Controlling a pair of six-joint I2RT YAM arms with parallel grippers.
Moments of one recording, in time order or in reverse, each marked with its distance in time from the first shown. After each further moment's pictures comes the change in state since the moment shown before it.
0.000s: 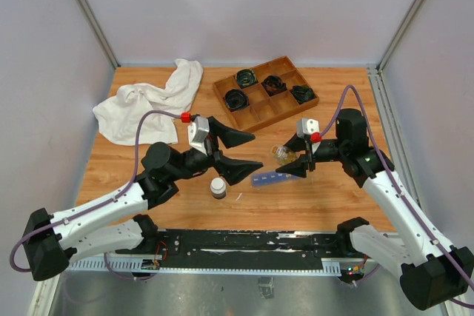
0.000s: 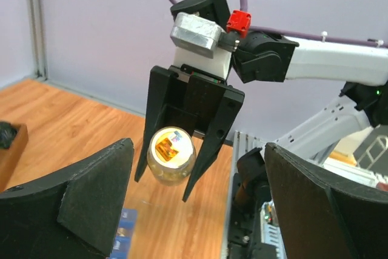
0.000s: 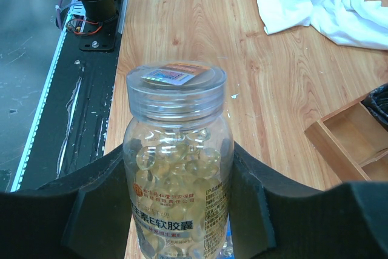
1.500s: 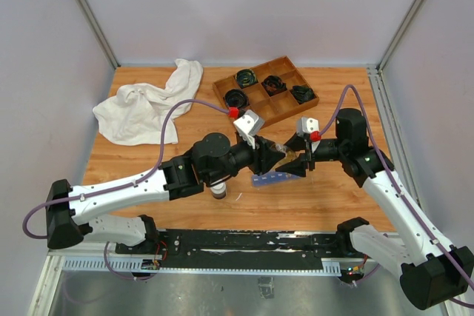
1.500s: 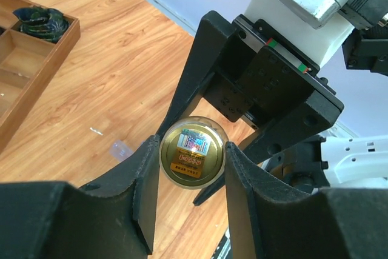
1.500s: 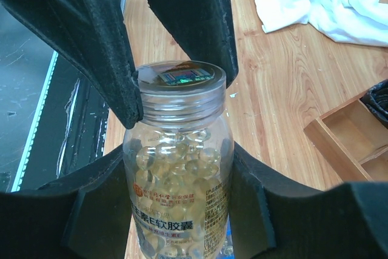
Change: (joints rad) left arm -0.280 0.256 0.350 -0.551 -0.598 -0.002; right arm 0.000 0.003 0.000 0.013 0.011 0.021
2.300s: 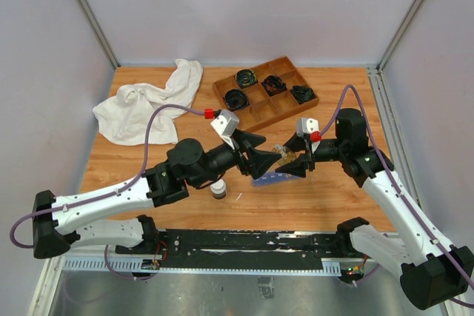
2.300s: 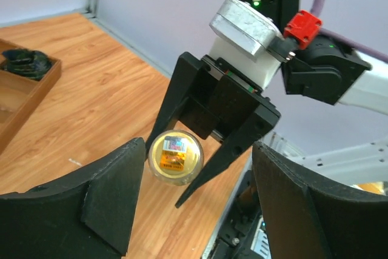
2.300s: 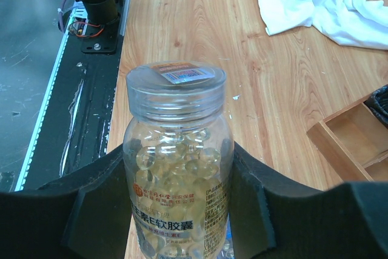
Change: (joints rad) left arm 0.035 -0.171 -0.147 0.193 0.079 -0.042; right arm 0.003 0.000 0.000 0.000 -0.012 0.000
